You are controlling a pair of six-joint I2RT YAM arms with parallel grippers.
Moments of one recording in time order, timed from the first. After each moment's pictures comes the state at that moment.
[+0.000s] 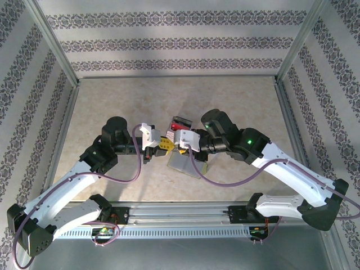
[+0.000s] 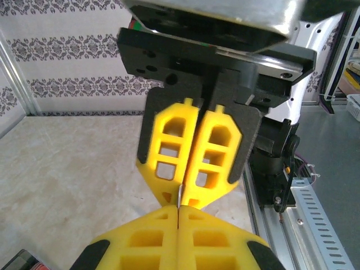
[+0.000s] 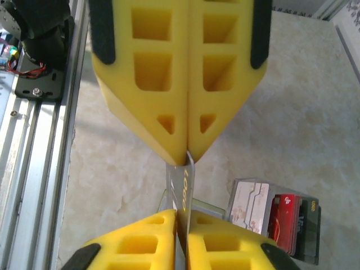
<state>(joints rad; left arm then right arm) -0.59 0.95 0.84 -0.14 0.82 0.27 0.89 1.17 1.27 -0.81 -0.33 -0.57</state>
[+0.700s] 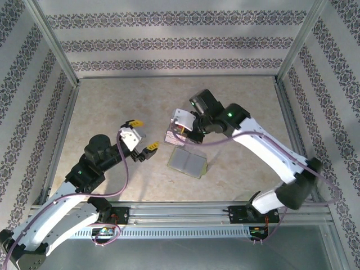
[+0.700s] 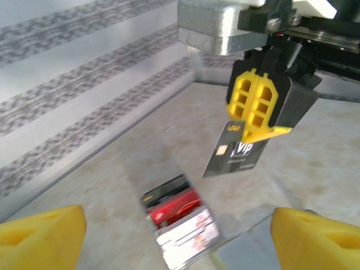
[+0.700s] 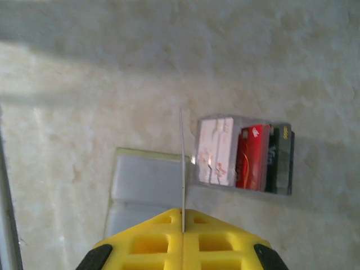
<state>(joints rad) -0.60 0.64 0.66 -0.17 0.13 0.25 0.73 1.51 1.56 -1.03 -0.20 -0.52</state>
